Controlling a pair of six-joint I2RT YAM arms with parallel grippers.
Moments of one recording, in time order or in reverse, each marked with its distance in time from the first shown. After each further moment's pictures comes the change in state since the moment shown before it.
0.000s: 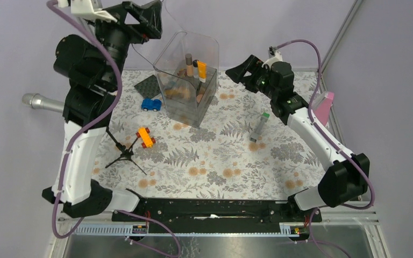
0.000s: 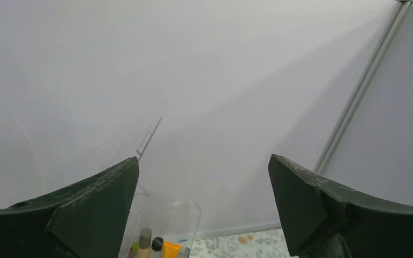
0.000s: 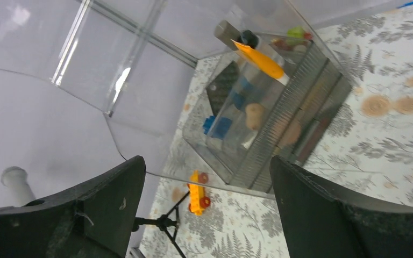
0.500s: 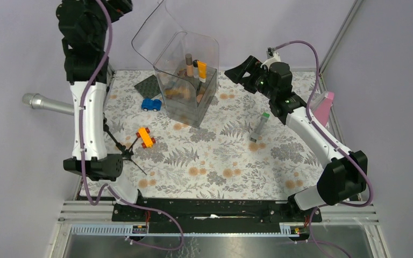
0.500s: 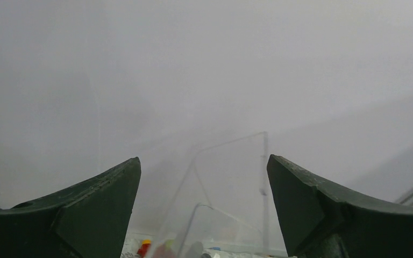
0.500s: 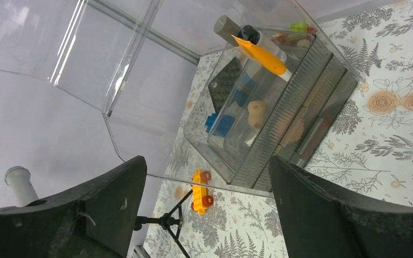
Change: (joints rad) left arm 0.428 0.323 0.219 -0.025 0.180 -0.231; right arm 0.000 0.044 0.018 0.045 -0.026 0.039
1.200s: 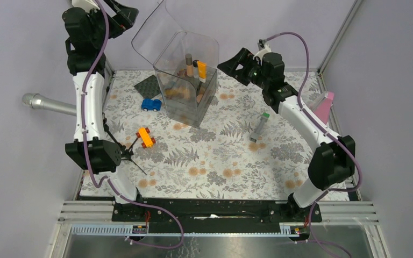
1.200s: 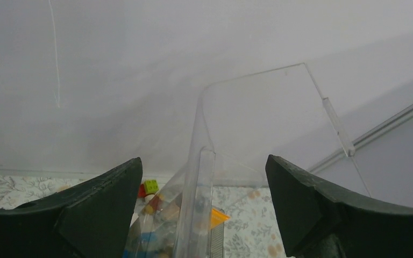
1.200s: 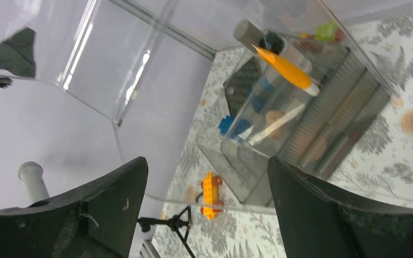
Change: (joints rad) left arm 0.212 0.120 -0.142 0.047 0.422 -0.201; right arm 0.001 0.138 0.122 0.016 -0.079 0.007
